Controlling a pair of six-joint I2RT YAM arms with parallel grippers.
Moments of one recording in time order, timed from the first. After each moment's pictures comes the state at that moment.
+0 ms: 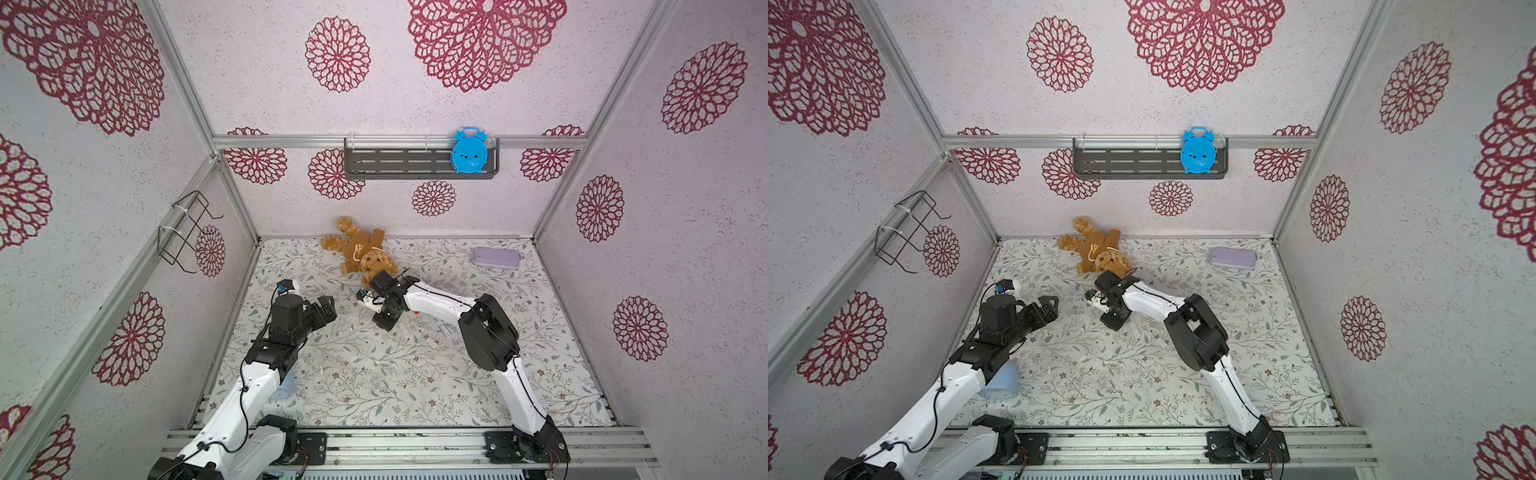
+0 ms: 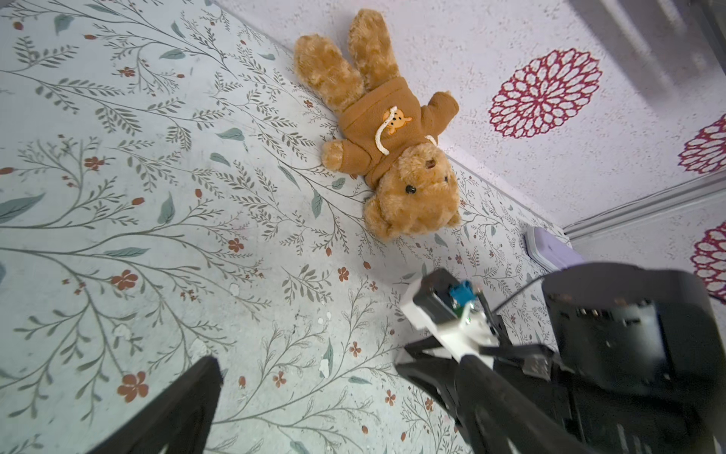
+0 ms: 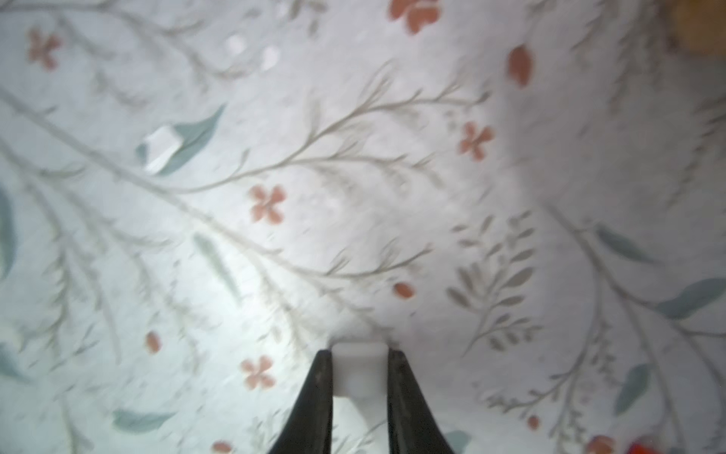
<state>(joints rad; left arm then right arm) -0.20 0.94 0.61 -0.20 -0.04 -0.61 0.84 2.22 1.74 -0.77 -0.09 -0.25</state>
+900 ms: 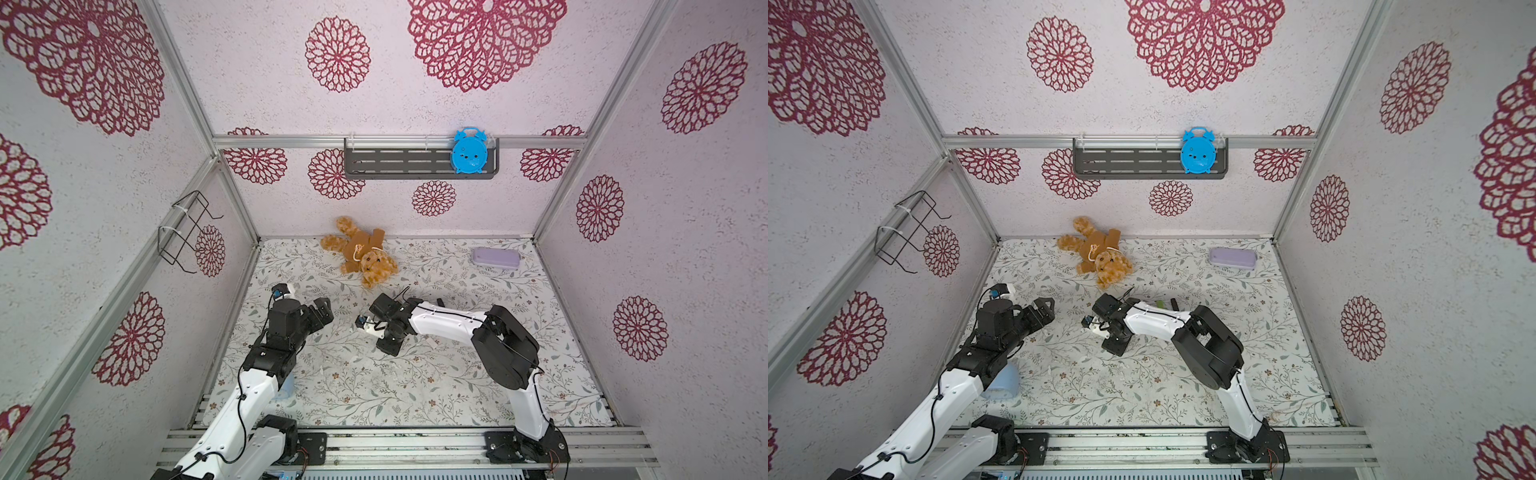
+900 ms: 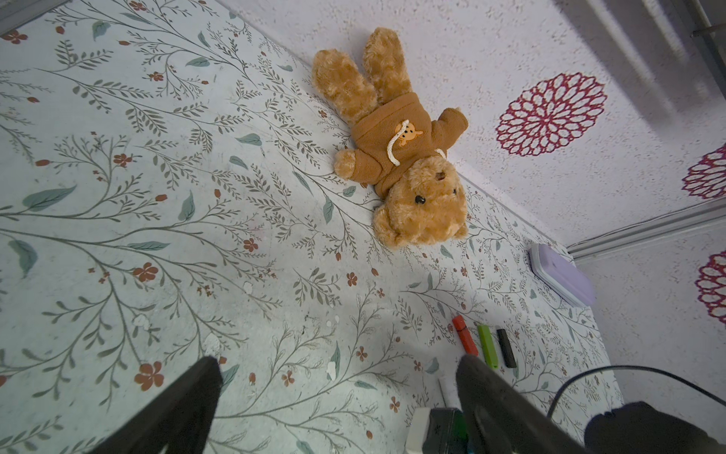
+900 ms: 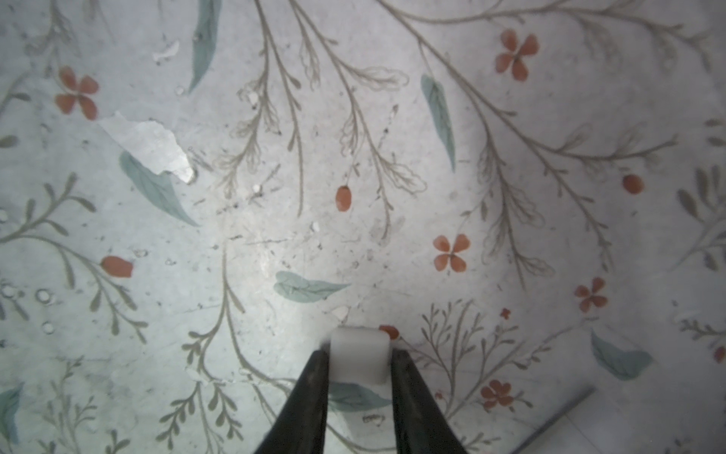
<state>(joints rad) -0.19 0.91 0.58 -0.20 -0.05 -0.63 0.93 2.06 1.48 -0.68 -0.07 -0.28</state>
